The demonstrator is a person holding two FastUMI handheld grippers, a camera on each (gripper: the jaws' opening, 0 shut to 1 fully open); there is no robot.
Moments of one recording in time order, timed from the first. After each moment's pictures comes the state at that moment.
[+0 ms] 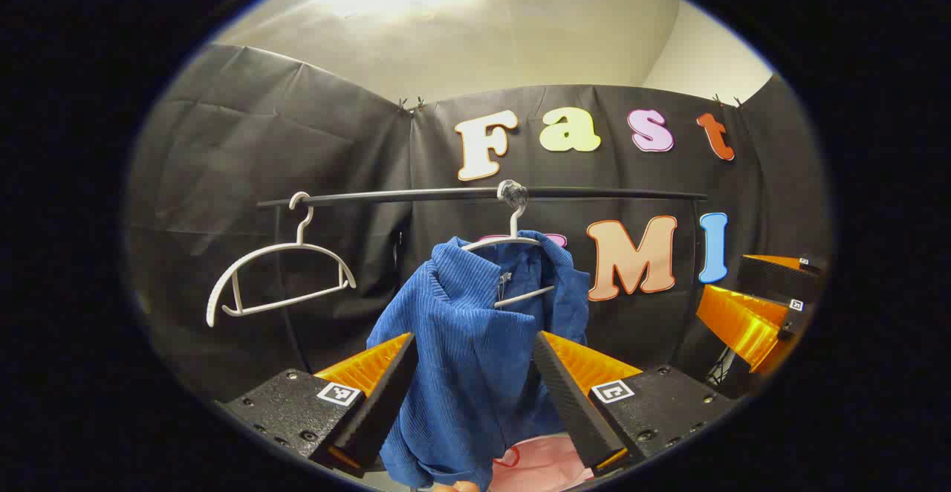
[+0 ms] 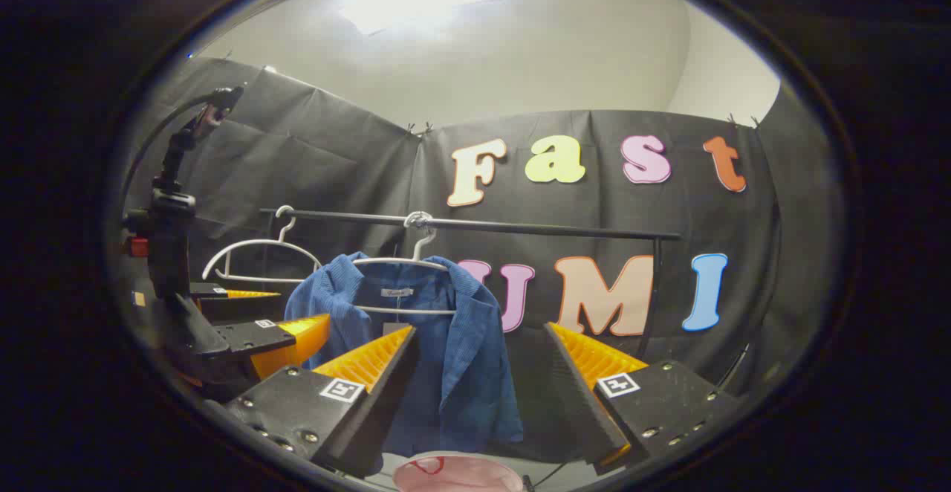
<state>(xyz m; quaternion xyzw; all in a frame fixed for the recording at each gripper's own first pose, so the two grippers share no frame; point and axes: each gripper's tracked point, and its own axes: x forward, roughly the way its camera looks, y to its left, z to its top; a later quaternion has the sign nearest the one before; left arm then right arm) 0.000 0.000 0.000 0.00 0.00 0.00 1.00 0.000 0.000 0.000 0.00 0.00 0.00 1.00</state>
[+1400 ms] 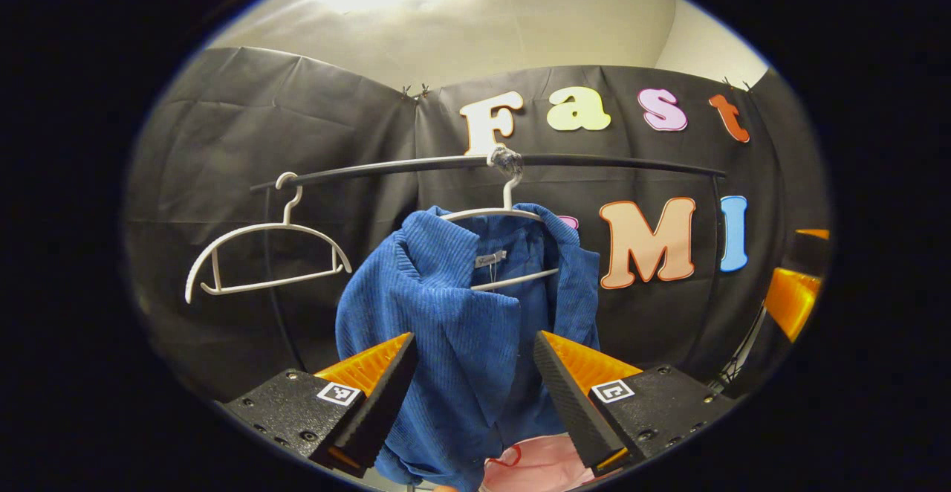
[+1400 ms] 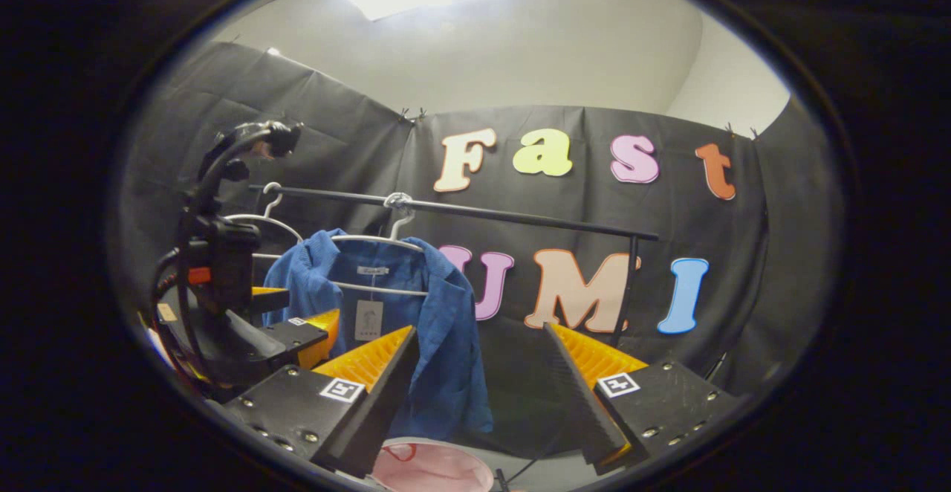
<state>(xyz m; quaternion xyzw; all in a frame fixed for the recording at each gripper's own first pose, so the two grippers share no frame) 0.039 -0.019 -0.032 0.01 0.03 0.04 1.00 -0.006 -0.023 0.009 -0.03 0.03 -0.04 1.00</state>
